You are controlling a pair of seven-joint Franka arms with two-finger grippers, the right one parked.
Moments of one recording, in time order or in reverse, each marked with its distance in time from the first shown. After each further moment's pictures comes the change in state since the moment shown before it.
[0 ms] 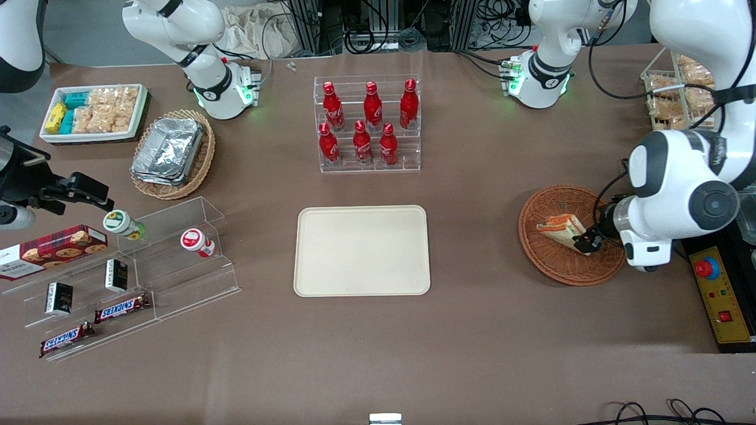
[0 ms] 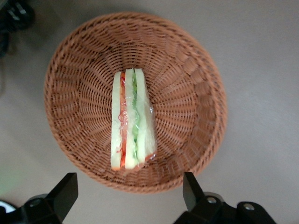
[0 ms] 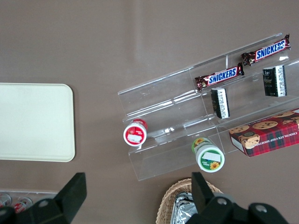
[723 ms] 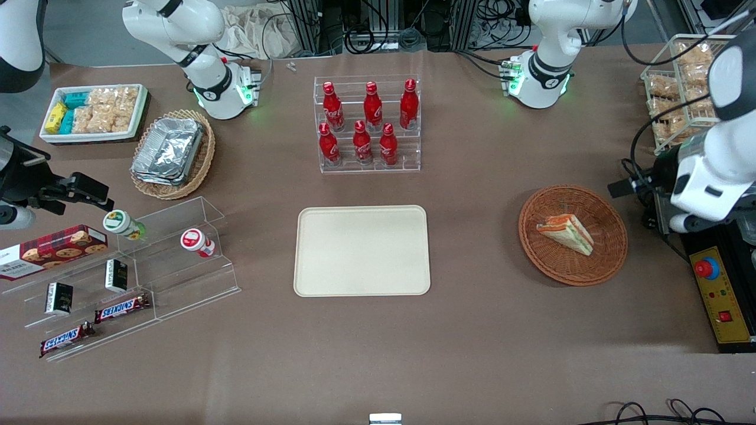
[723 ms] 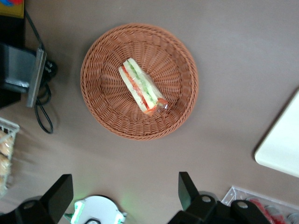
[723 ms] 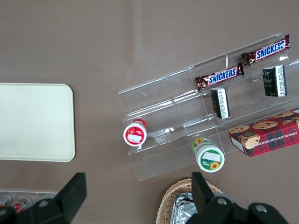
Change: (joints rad) arm 0.001 -0.102 -0.002 0.345 0.000 -0.466 0.483
